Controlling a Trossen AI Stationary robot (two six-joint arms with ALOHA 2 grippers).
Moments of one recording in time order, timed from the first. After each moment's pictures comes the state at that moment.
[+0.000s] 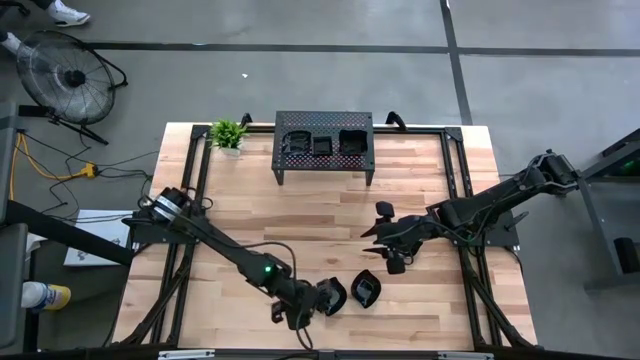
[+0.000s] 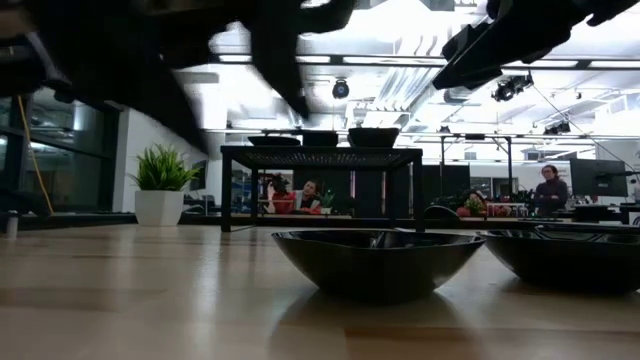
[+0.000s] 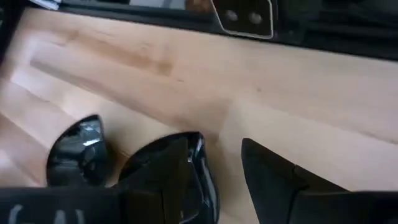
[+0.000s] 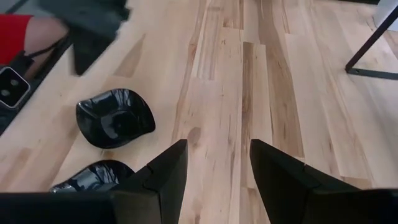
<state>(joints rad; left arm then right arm) -0.53 1.94 1.30 -0.16 0.04 0.76 0.34 1.22 0.70 -0.09 0.19 0.10</state>
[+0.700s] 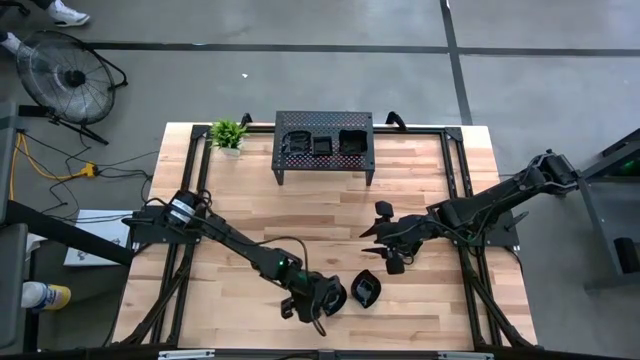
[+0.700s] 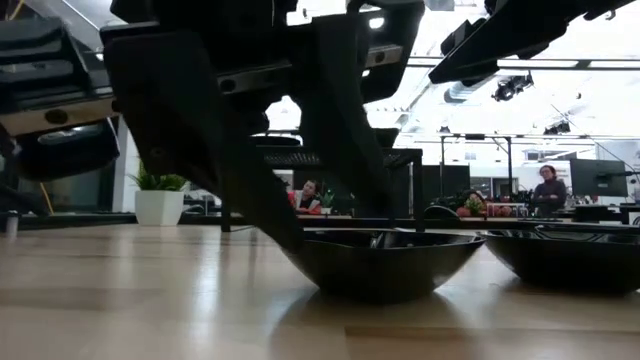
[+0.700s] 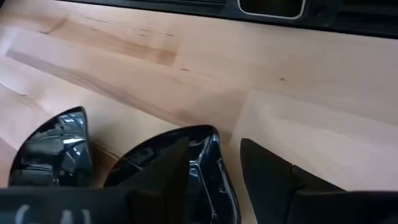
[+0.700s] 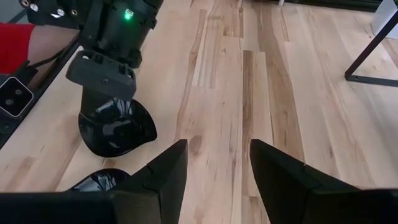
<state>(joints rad) -0.46 2.03 1.30 -0.03 0.17 0.76 0.34 1.22 0.70 -0.06 0.19 0.10</state>
